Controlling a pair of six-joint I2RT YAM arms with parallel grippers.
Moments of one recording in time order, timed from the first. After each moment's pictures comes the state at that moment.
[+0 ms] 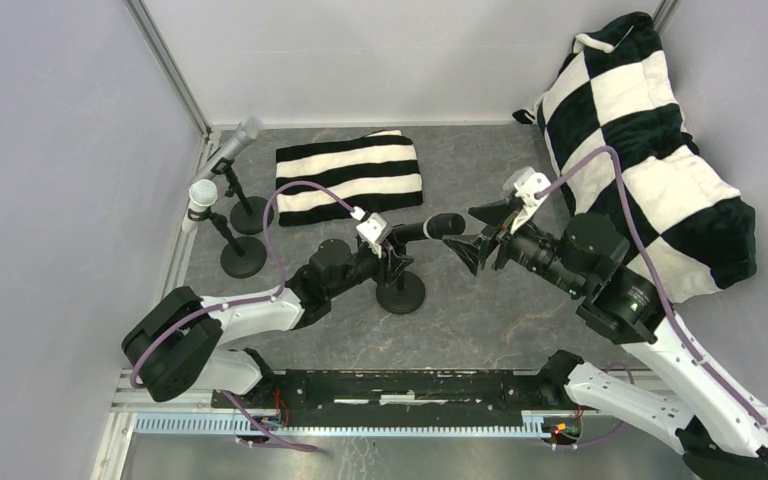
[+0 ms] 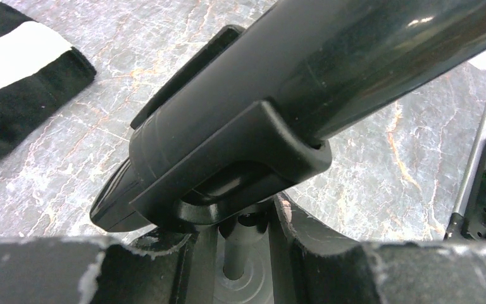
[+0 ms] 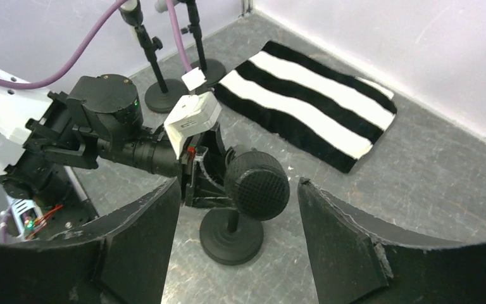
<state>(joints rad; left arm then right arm) -0.81 1.34 0.49 0.68 0.12 -0.19 0.78 0.75 1.04 -0.34 -0.08 0.04</state>
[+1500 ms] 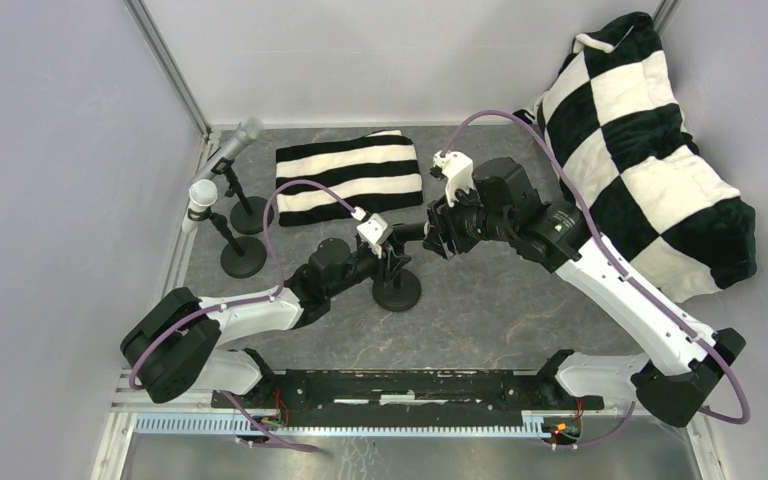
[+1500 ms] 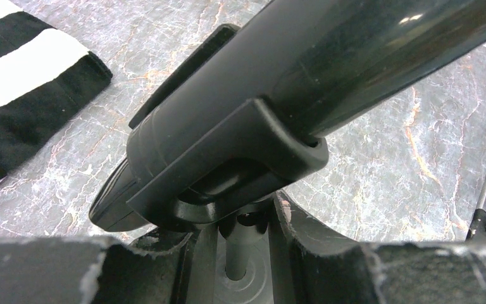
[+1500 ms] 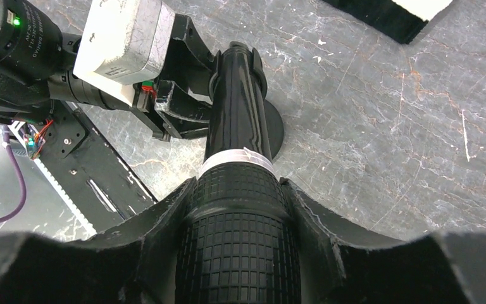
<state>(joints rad) -0.81 1.33 0.50 0.65 0.11 -0.13 0.74 1.22 1.36 -0.78 -0.18 0.10</state>
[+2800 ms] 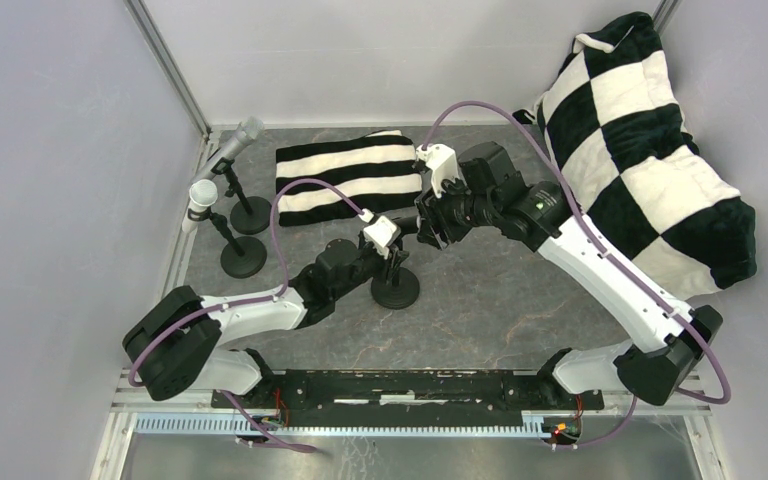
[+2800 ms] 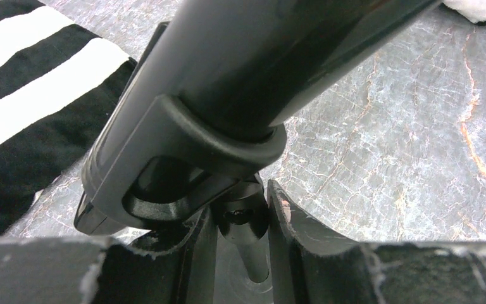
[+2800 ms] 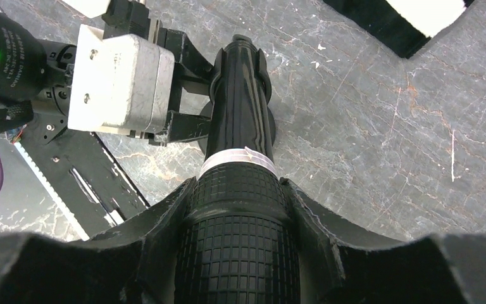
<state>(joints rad) -0.86 1.34 0.53 0.61 -0.02 -0.02 0.71 1.36 1.47 -0.84 -0.23 0.00</state>
